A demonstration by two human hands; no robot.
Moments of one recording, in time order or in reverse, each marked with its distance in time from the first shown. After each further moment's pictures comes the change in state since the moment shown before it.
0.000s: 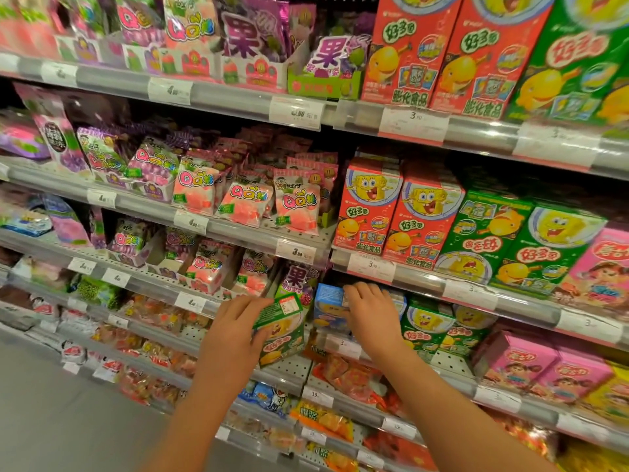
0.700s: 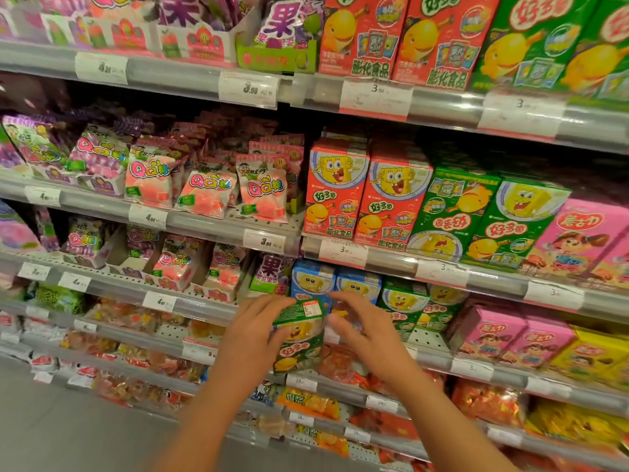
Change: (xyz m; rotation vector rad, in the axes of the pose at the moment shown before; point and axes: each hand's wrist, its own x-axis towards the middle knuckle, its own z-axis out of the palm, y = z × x) left_hand 0.011 0.039 0.044 -0.153 -0.134 0.101; right_hand -0.067 0.019 -0.032 0.909 -0.069 0.087
